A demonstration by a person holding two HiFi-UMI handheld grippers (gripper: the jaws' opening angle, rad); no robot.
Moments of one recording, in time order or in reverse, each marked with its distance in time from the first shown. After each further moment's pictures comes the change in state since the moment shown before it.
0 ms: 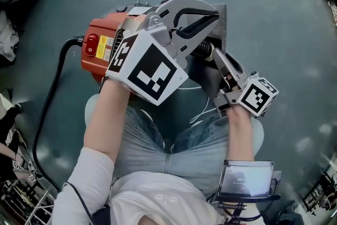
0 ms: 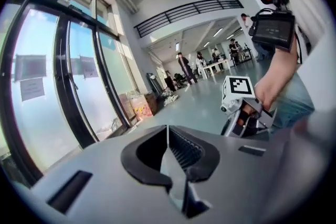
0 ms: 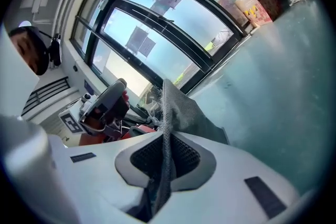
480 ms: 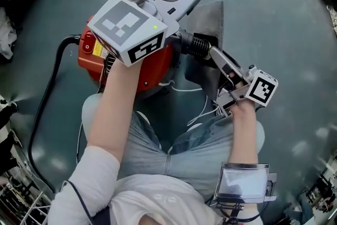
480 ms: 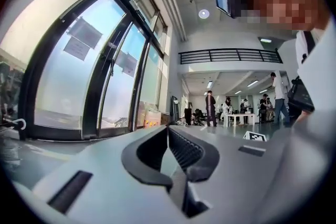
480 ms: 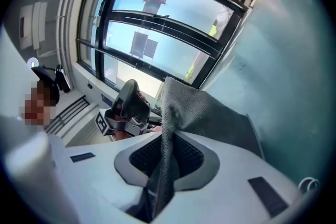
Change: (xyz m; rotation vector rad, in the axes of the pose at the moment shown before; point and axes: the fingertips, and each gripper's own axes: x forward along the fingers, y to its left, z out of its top) left arm -0.012 0.076 -0.001 -0.498 -0.318 0.127; right arm 0.013 0.013 0.004 0.143 0.051 0.261
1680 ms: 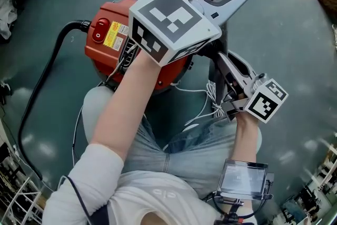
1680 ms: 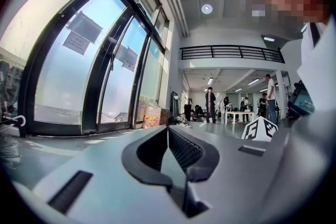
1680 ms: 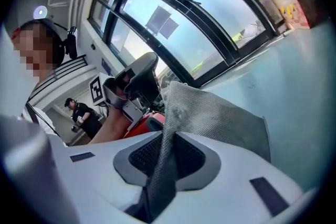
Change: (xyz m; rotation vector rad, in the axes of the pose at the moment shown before) left arm 0.008 0.001 -0.020 -0.010 0.056 -0.009; right arm 0.029 0.010 -0.017 -0.317 0.164 -0.165
